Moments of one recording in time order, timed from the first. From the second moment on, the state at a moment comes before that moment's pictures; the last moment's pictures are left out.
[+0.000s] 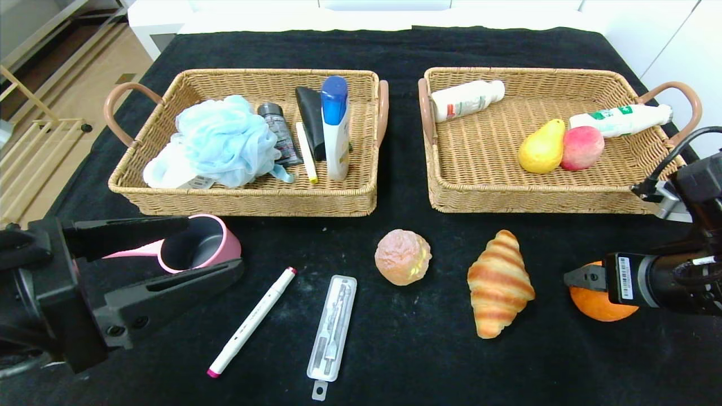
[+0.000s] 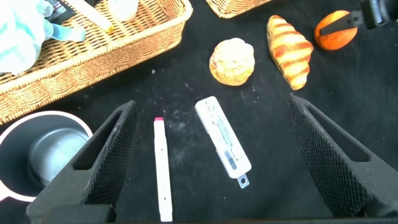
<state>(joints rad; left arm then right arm) -0.41 1.05 -0.76 -0.13 -0.26 0.03 0.39 1.46 -1.07 0.45 -0.29 0.46</state>
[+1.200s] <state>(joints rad) -0.41 1.03 -0.76 -0.13 -0.26 0.04 0.38 1.53 -1.04 0.40 -0.27 0.49</state>
